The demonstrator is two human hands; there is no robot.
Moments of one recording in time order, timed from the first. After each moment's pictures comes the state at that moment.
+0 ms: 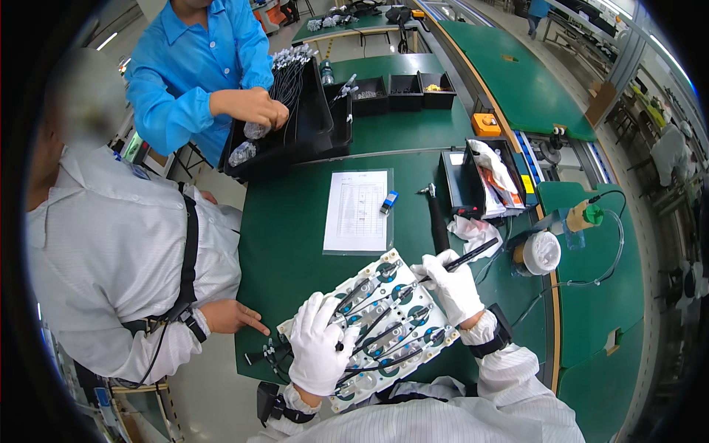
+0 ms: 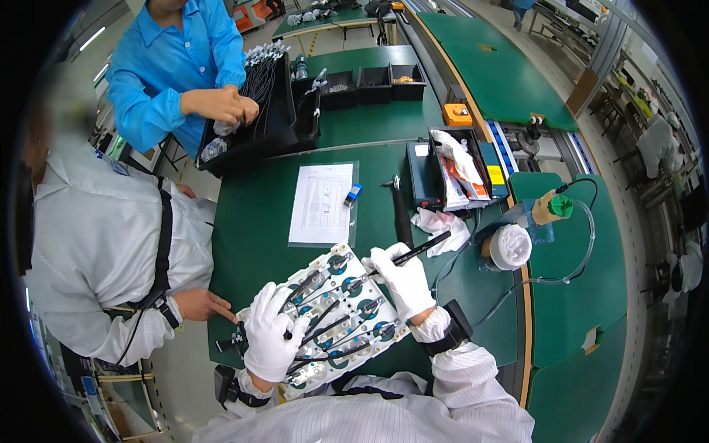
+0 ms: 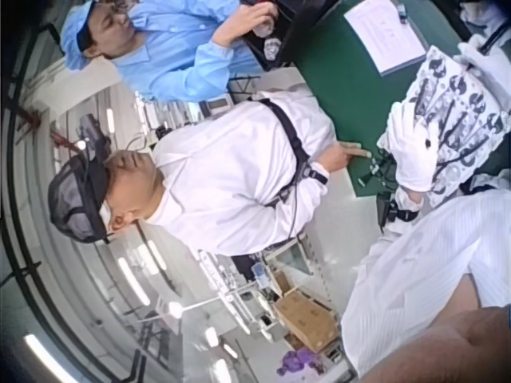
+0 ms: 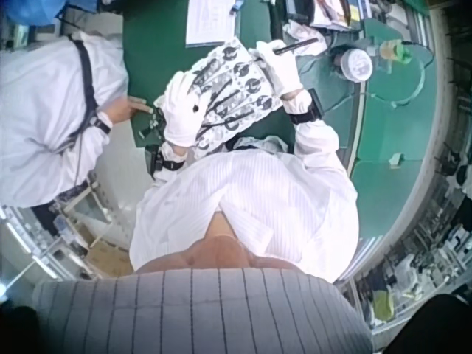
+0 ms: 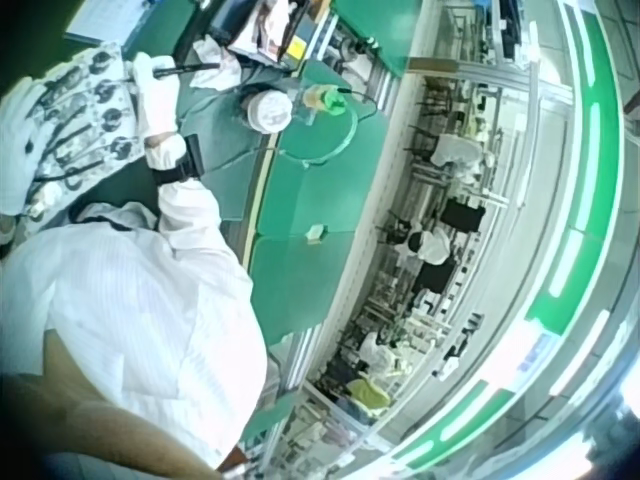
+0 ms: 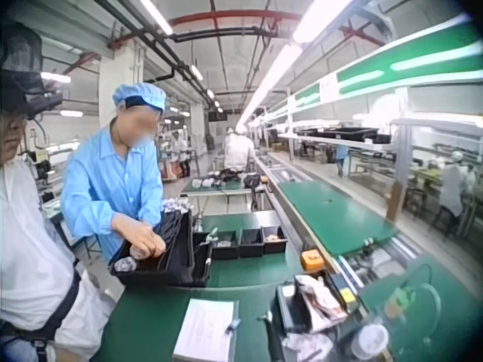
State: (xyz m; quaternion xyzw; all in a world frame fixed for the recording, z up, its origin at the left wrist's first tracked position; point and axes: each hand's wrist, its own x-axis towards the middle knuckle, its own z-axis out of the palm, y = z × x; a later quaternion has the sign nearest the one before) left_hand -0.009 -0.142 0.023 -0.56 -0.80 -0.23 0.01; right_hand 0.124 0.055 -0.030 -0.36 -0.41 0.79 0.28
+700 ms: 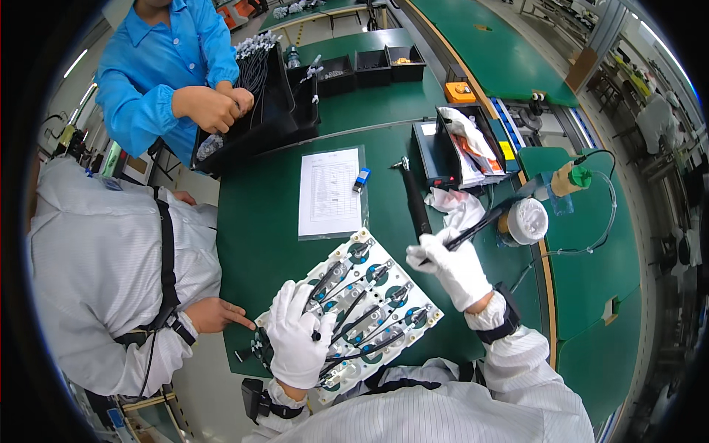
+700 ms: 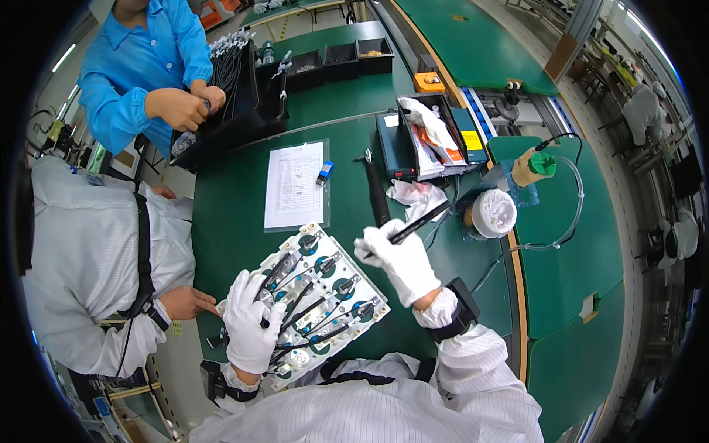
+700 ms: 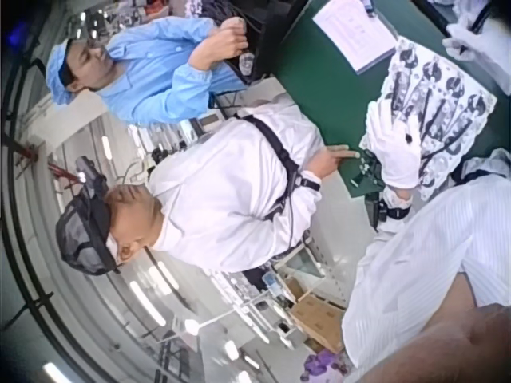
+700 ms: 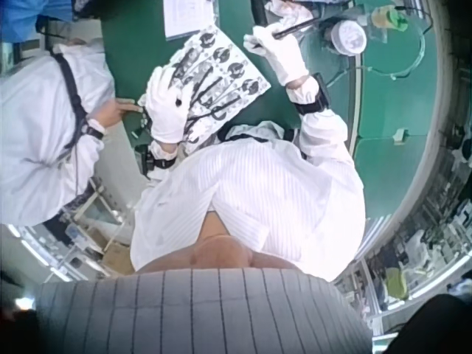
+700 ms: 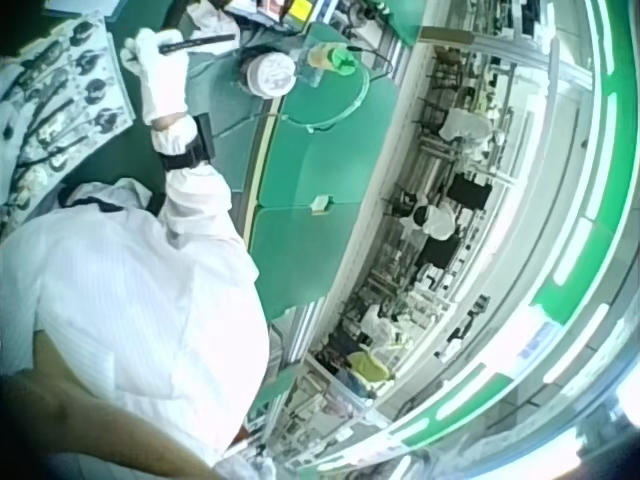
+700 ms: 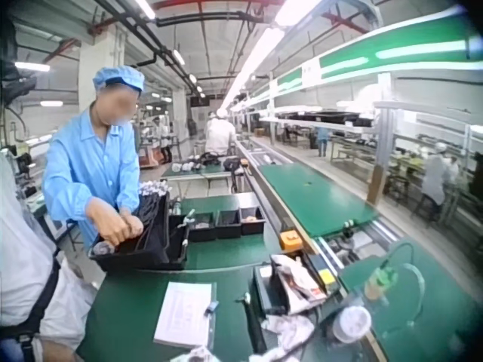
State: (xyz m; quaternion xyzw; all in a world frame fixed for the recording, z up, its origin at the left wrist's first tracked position) left_hand -0.006 -0.142 0.022 -0.56 -0.80 -0.22 0.01; right_hand 0.153 0.061 -0.017 -0.35 -0.36 0.81 0.30
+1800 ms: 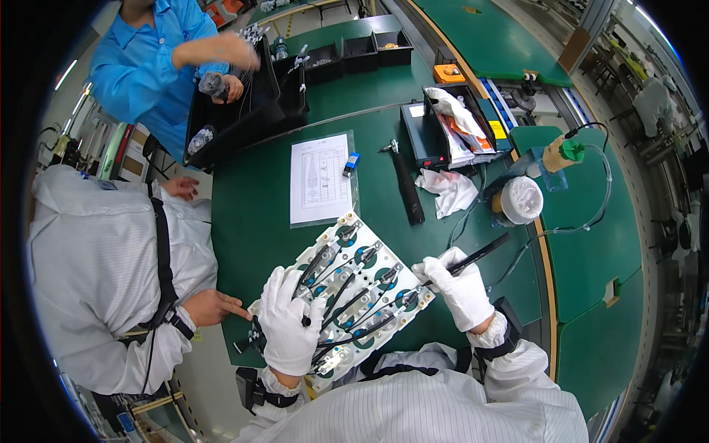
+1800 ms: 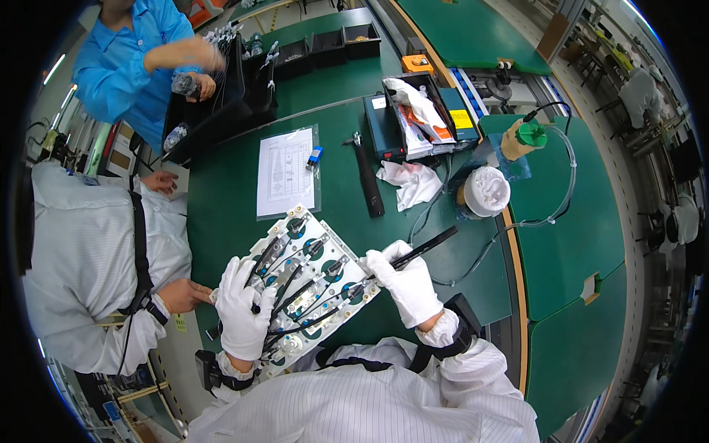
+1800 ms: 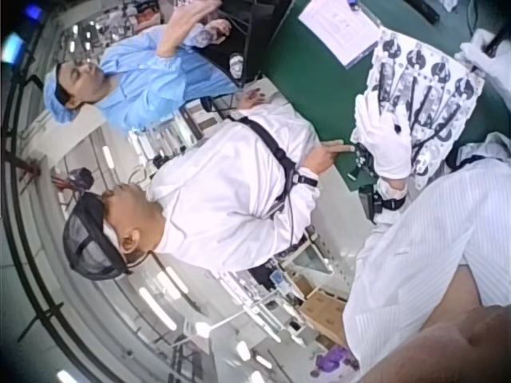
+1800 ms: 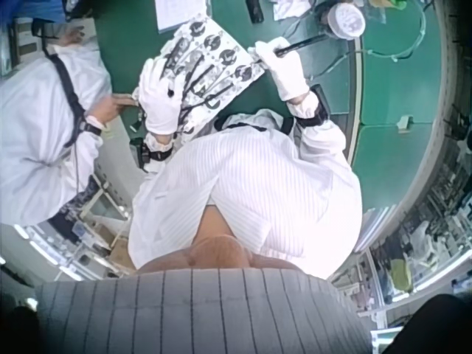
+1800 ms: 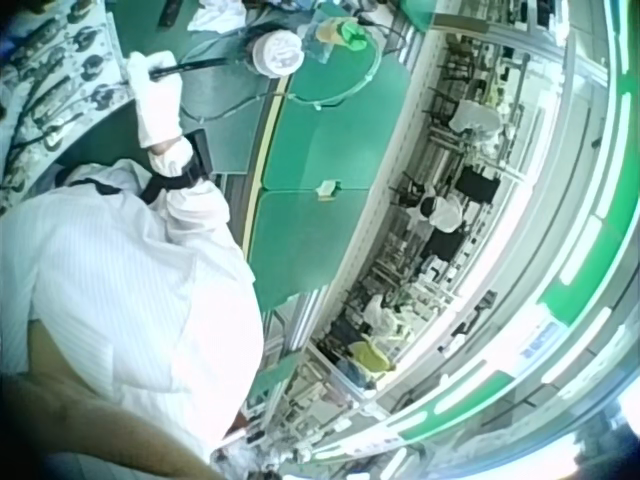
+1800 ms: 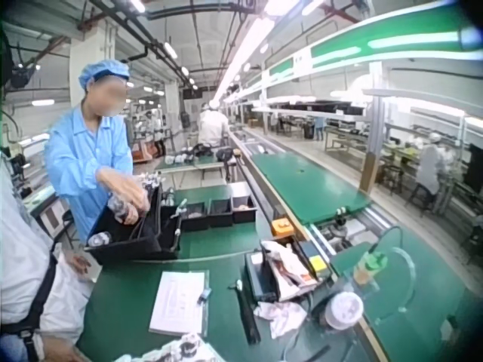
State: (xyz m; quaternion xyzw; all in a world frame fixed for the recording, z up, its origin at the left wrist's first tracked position) left_hand -0.004 -0.147 0.019 -0.56 -0.81 -0.19 0.02; right_hand 0.200 0.016 -0.024 -0.41 -0.42 0.76 0.28
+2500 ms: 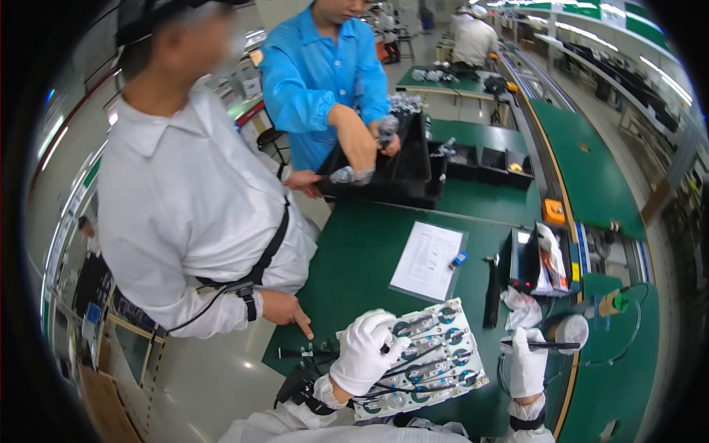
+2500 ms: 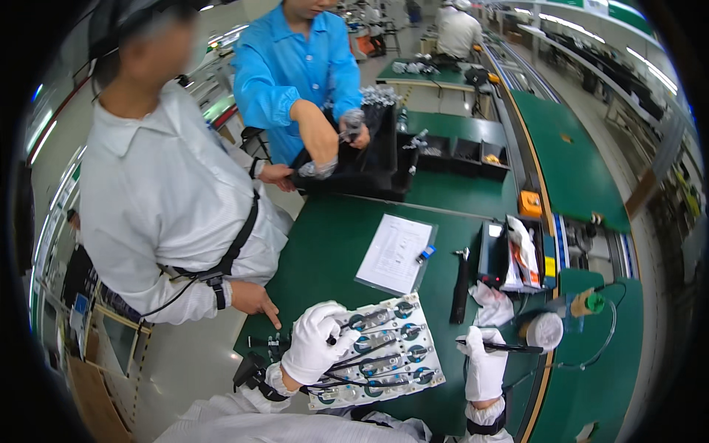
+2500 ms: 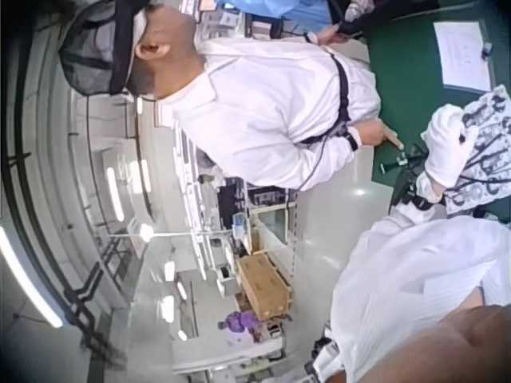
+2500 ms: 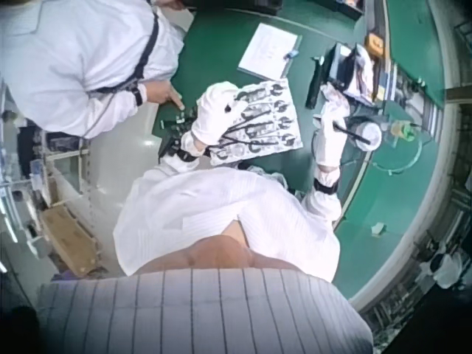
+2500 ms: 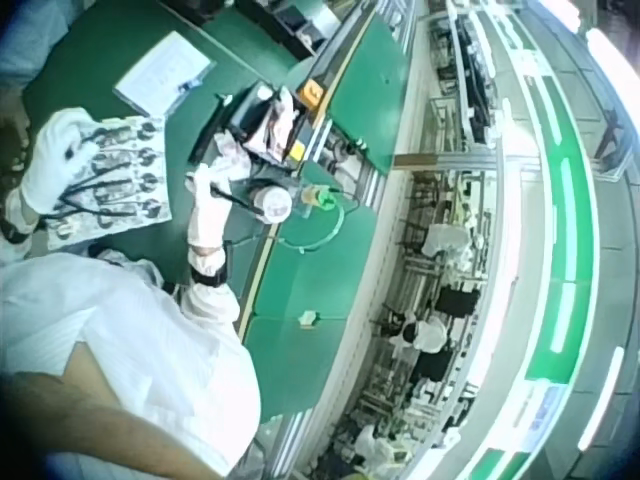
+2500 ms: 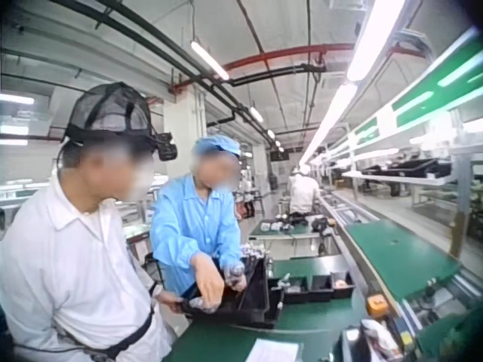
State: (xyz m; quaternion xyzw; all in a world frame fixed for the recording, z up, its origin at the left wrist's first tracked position) left_hand -0.010 -0.142 0.039 -0.48 -0.78 -0.37 0.10; right_hand 0.186 0.043 0.013 -0.40 -0.52 0.66 0.37
